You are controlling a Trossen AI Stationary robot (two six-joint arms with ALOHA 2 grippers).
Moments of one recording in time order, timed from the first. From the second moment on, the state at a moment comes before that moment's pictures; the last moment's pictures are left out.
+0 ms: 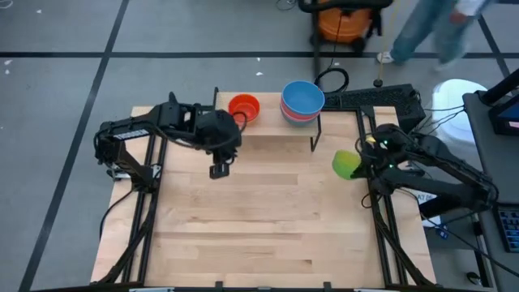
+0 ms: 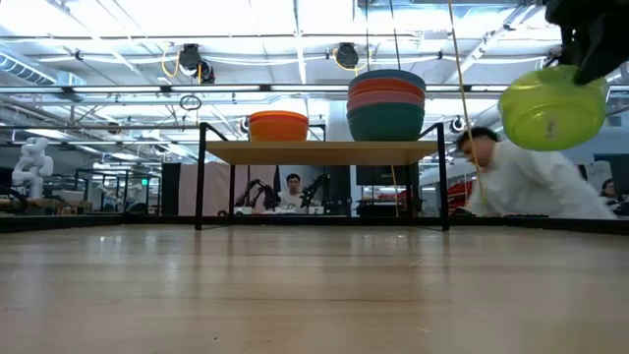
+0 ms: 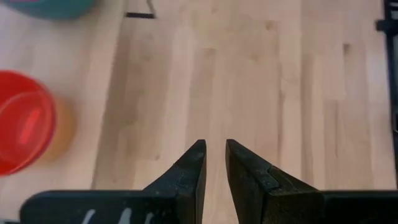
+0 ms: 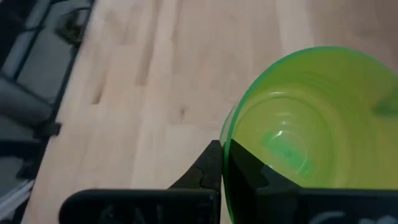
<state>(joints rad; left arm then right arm) 0.03 1.62 1.97 -1.36 -0.02 -0.04 -0.49 0.50 0.73 -1.20 -0.54 -0.27</state>
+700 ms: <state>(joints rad) -0.11 1.83 1.97 -1.22 -0.02 -0.06 0.07 0.94 0.73 -0.62 -0.52 -0.30</state>
